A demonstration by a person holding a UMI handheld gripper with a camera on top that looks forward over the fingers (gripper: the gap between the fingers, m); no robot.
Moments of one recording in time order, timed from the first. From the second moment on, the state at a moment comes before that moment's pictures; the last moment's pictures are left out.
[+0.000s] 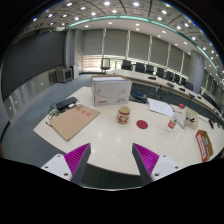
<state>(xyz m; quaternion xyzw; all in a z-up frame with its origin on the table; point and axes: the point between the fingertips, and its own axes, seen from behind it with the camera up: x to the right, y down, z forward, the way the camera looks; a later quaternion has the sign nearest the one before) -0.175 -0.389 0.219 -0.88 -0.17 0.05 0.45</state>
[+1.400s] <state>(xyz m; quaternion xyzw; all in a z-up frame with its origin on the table) 0.174 0.085 0.067 -0.83 -0.02 0.03 0.56</state>
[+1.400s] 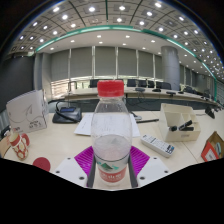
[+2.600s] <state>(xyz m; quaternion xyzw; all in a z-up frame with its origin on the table) -0.068 0.063 0.187 -0.43 -0.56 -0.59 0.38</state>
